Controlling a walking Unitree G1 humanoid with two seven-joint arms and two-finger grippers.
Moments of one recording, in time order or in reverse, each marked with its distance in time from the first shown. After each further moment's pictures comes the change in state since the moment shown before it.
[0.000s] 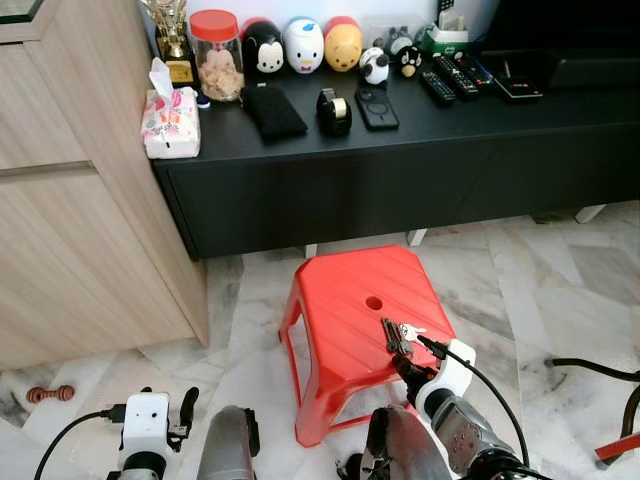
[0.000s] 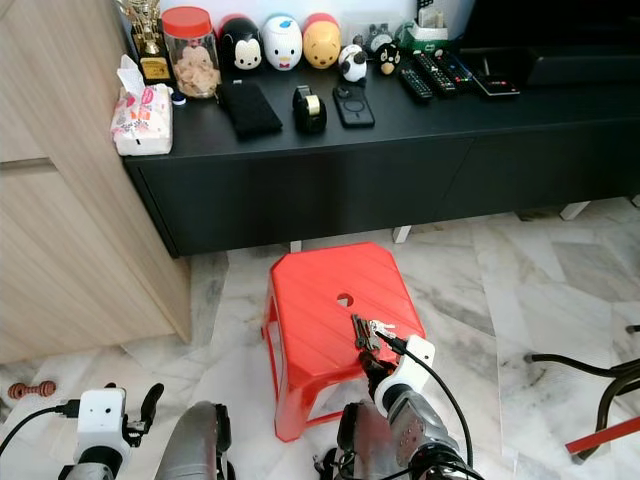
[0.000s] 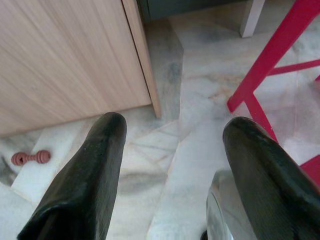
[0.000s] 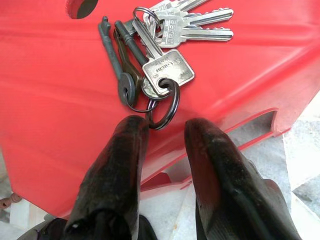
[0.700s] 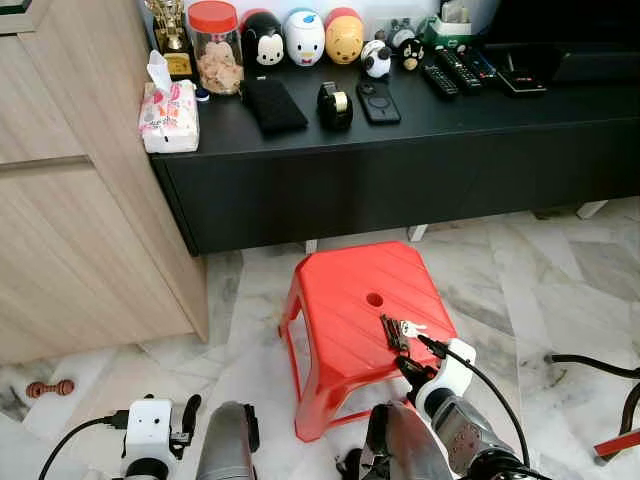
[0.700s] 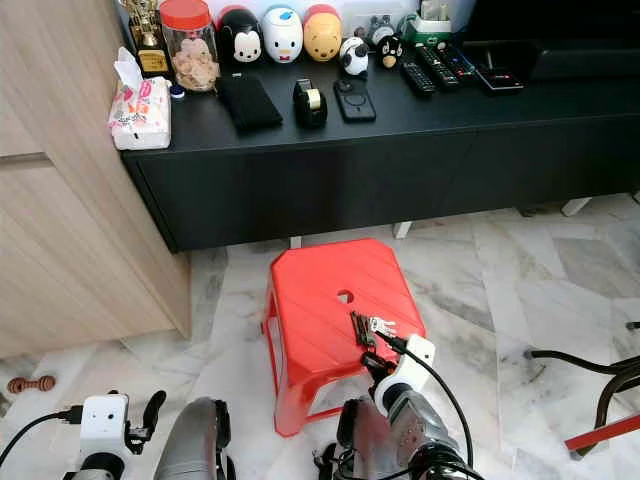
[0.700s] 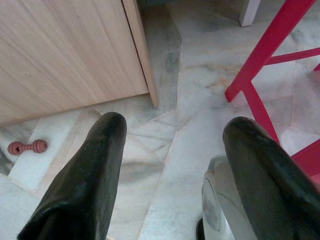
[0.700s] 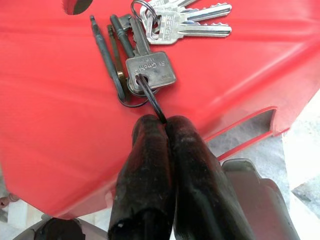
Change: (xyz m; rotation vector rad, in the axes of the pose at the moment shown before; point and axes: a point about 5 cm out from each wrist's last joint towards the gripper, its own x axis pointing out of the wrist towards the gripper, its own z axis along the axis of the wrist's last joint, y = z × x) left arm -0.003 -0.003 -0.001 -0.003 0.012 -0.003; right arm 0.000 0.001 0.002 -0.005 -0.017 0.014
